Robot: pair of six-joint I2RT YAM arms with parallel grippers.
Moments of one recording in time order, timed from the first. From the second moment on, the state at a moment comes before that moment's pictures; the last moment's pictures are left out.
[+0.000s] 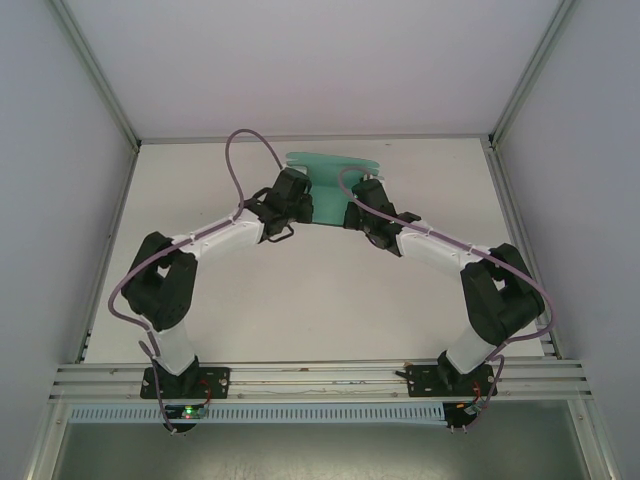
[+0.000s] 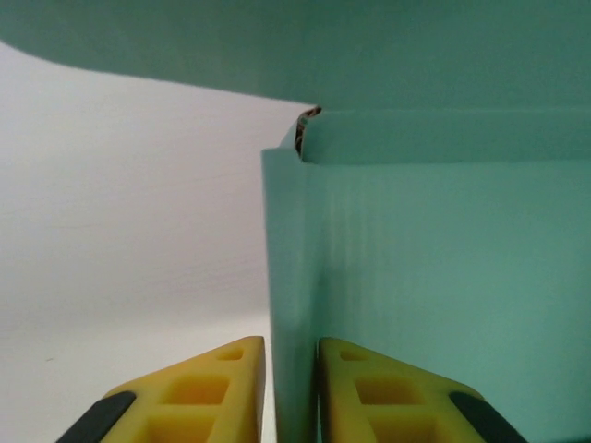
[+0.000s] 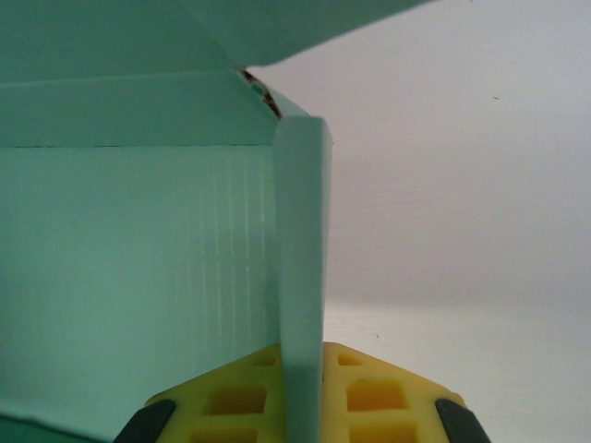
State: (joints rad) left arm -0.57 1.81 1.29 -0.26 -0.17 -0.36; right arm 0.54 1.62 1.02 -0.14 0.19 0.57
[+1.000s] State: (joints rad) left arm -0.70 1.94 1.49 -0.53 -0.66 -0.34; right arm 0.56 1.60 0.99 -0.06 0.20 0.57
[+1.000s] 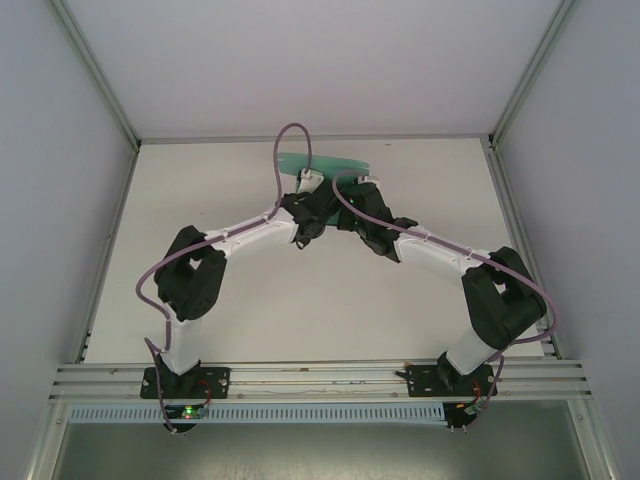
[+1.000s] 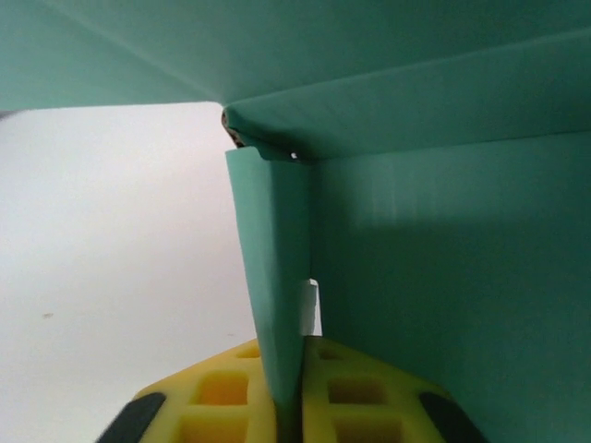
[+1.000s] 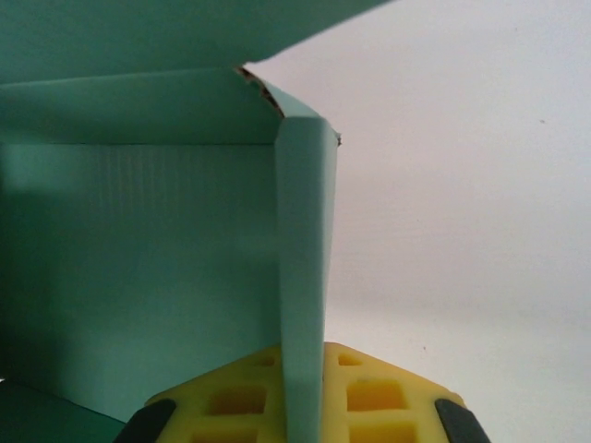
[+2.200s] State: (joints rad) left arm -0.18 1.42 0.83 -0.03 0.32 -0.55; right arm 0.47 1.60 0.90 0.25 -0.38 0.55
